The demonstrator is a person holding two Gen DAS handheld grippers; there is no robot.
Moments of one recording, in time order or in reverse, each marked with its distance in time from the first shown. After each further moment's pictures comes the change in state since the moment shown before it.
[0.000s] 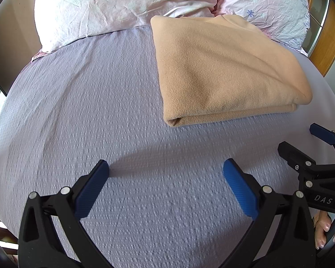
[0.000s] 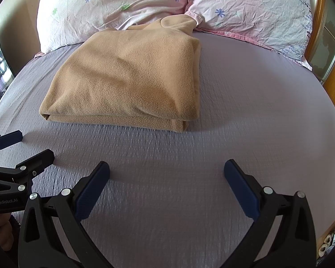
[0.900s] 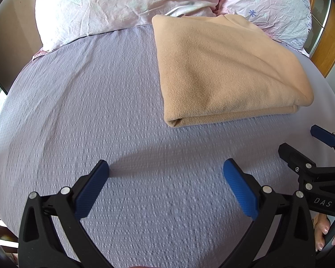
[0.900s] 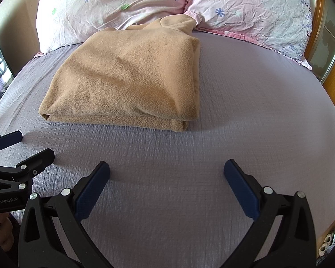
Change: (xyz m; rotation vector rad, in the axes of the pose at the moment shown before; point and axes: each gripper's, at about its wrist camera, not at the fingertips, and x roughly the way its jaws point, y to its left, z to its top) left arm 0.001 0.002 0.001 -0.003 0.010 0.001; right arm 0.000 -0.001 0.000 -0.002 0.000 0.002
